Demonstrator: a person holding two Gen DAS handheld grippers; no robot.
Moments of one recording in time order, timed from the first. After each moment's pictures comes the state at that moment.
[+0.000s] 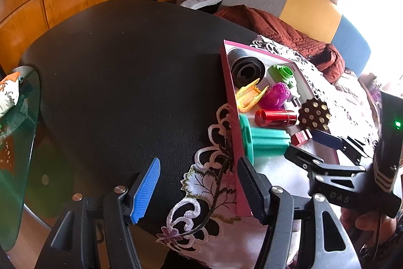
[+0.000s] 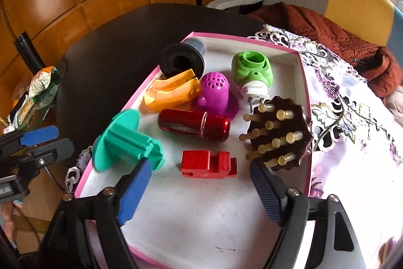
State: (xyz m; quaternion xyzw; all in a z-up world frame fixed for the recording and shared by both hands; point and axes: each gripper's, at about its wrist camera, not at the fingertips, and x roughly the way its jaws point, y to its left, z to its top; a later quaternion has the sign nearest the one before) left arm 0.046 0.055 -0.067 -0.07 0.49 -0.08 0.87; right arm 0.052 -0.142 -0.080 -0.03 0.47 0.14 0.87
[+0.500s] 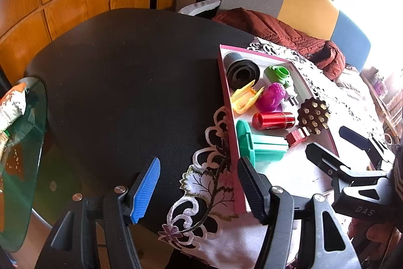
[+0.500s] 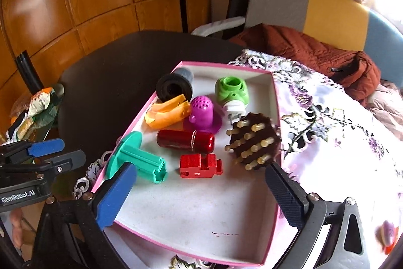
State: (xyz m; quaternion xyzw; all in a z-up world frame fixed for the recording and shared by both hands) left arm 0.039 0.045 -0.057 -0.04 0.47 -0.08 0.88; right arm 0.022 -0.150 -0.050 -0.01 0.40 0.10 0.91
